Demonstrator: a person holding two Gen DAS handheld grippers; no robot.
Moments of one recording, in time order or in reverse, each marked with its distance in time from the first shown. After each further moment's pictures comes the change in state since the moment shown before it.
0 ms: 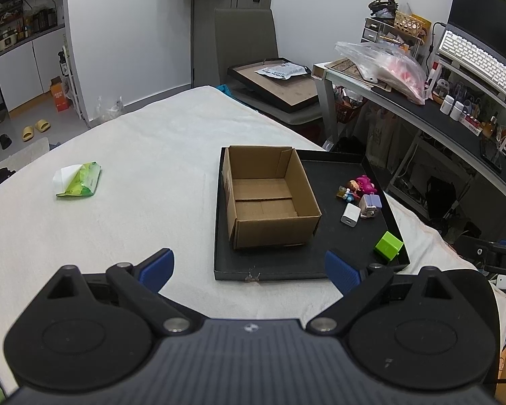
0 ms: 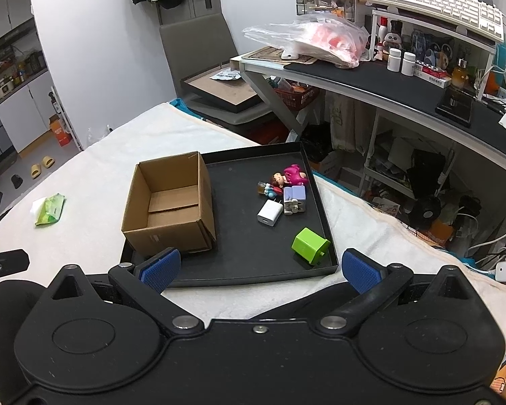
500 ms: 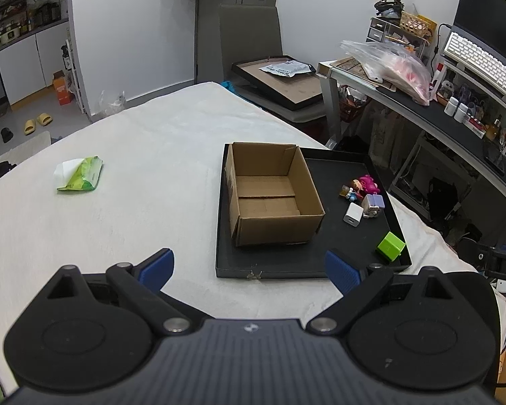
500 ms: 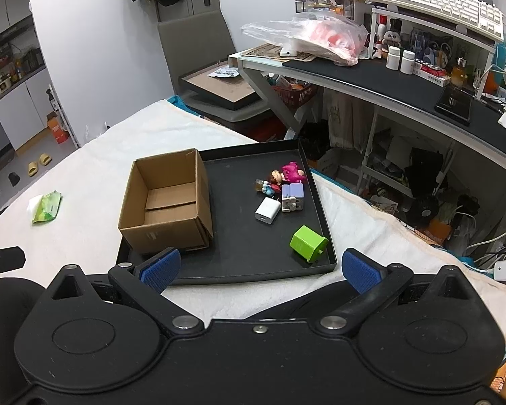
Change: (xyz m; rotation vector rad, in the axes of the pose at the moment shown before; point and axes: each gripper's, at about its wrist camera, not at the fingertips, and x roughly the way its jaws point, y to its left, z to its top) left arm 0.005 0.005 0.001 -0.022 0.016 0.000; right arm 0.004 0.001 -0.003 -0.007 0.003 -0.008
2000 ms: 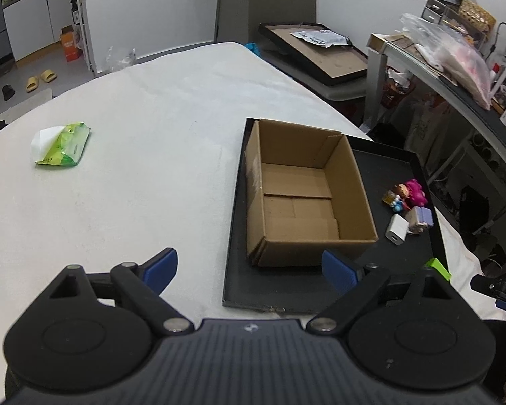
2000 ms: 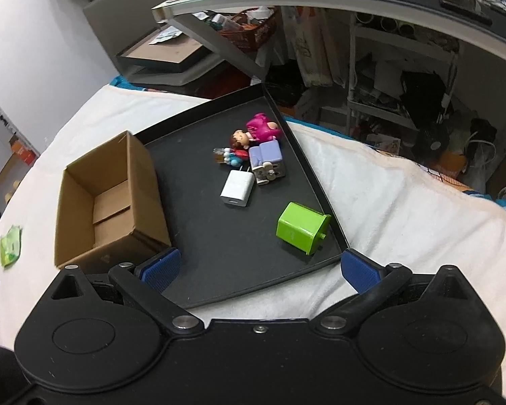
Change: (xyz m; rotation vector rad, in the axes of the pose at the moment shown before) left arm 0.136 0.031 0.043 -0.106 0.127 0.032; right arm 0.149 -0.043 0.011 0.252 0.171 -0.044
